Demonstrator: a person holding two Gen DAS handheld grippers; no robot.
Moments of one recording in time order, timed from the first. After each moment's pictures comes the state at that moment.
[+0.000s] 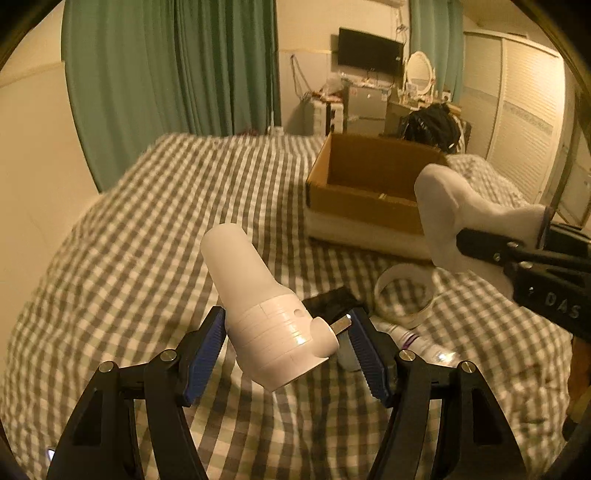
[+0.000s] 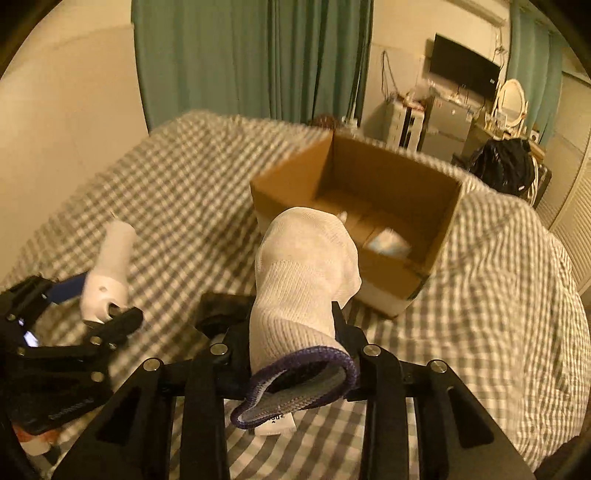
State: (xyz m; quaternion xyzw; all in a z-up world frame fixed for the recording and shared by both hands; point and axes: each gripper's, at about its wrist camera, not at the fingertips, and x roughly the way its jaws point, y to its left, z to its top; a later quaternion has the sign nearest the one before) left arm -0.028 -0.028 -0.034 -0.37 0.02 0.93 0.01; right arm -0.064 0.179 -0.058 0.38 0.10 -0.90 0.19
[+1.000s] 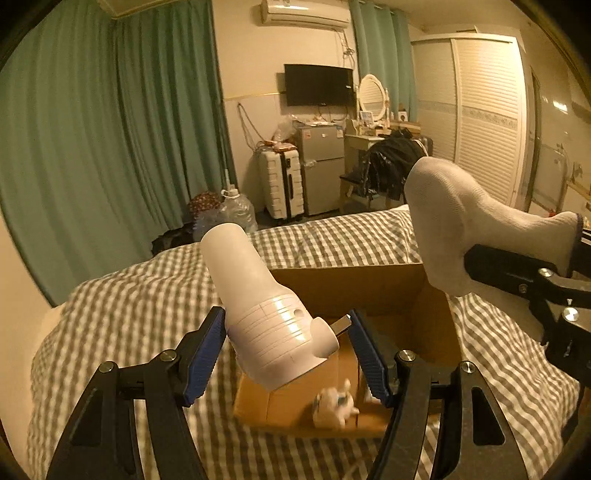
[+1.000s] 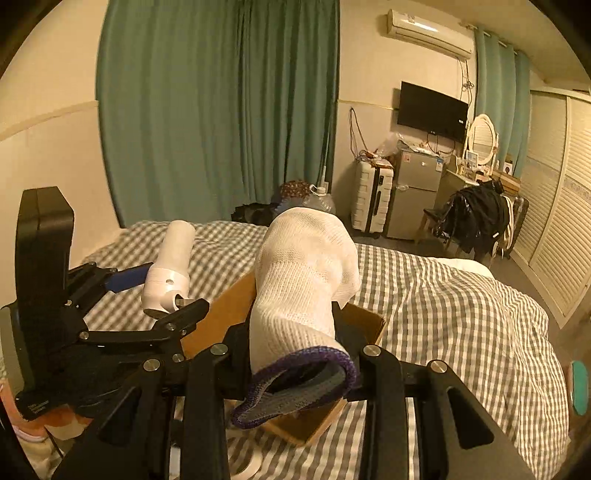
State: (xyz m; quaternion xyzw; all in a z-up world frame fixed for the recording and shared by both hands) left arm -0.228 0.051 0.033 -0.30 0.08 0.95 0.10; right arm -0.190 0.226 0.047 0.28 0.07 -0.94 0.16
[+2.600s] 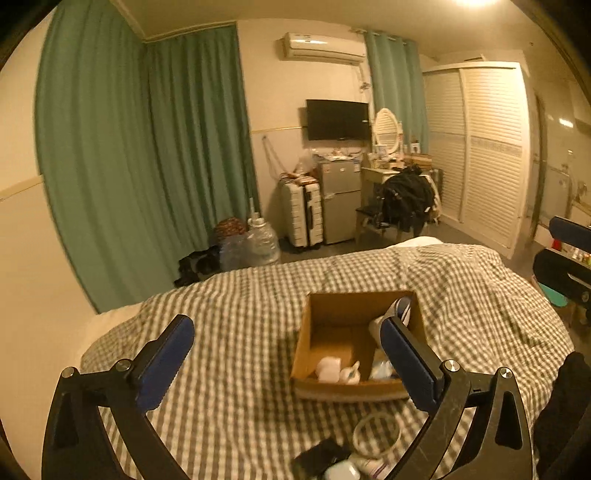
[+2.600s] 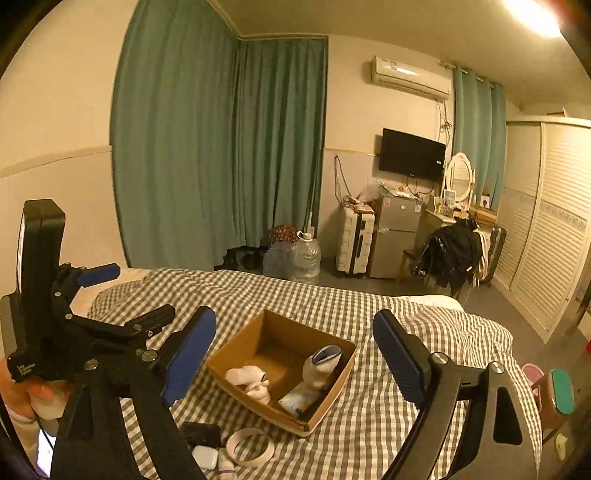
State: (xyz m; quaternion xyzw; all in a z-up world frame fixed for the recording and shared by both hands) left arm -0.095 -0.017 0.138 -0.25 0.07 0.97 0.06; right arm -0.054 0.220 0.152 0.20 0.06 -0.97 0.14
